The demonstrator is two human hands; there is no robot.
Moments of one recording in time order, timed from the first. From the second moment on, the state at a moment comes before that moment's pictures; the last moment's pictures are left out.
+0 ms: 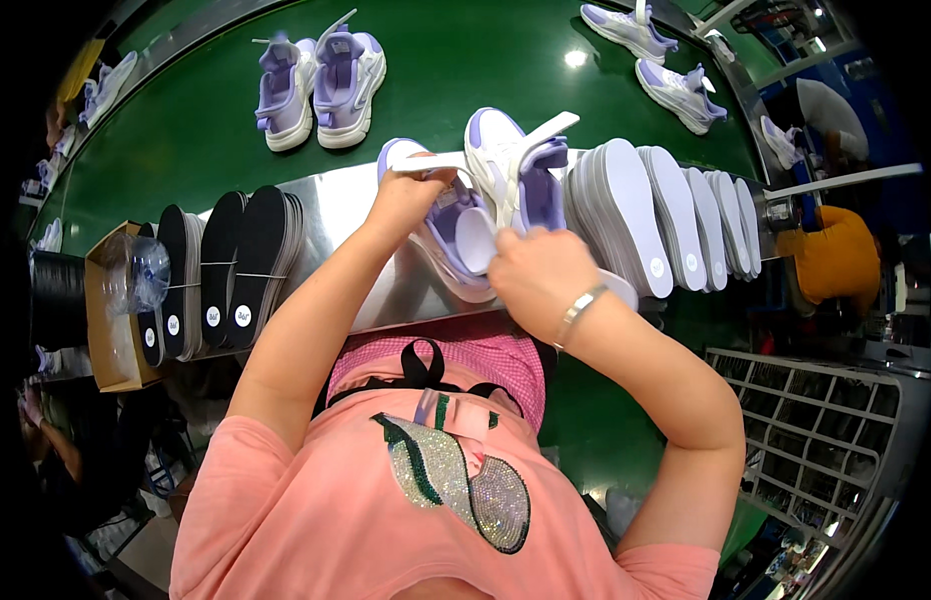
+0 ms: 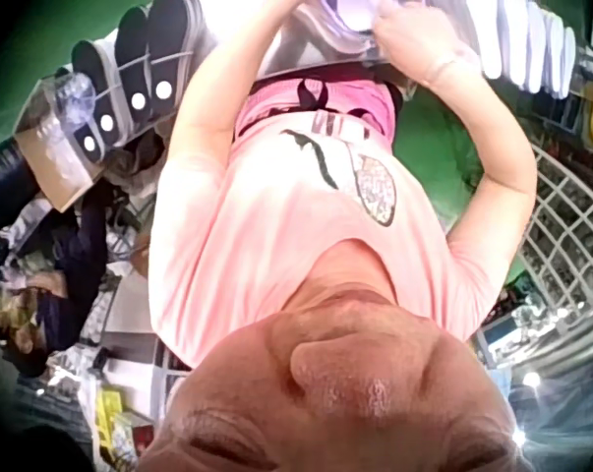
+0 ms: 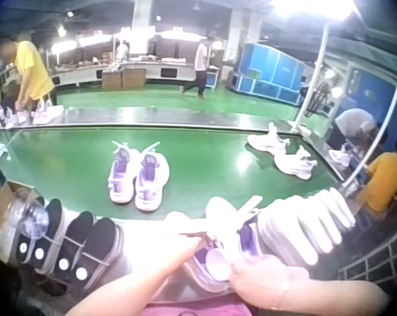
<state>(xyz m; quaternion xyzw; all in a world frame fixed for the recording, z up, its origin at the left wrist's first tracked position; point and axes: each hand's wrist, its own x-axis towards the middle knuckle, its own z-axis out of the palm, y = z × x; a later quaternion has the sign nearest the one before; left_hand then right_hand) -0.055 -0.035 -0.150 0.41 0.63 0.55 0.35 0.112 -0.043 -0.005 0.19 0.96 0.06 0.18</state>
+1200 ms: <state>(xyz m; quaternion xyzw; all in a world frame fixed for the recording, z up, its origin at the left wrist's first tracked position) -0.034 -0.036 -0.160 0.31 0.59 0.66 0.33 0.045 0.004 -0.093 0.23 0.88 -0.08 0.40</state>
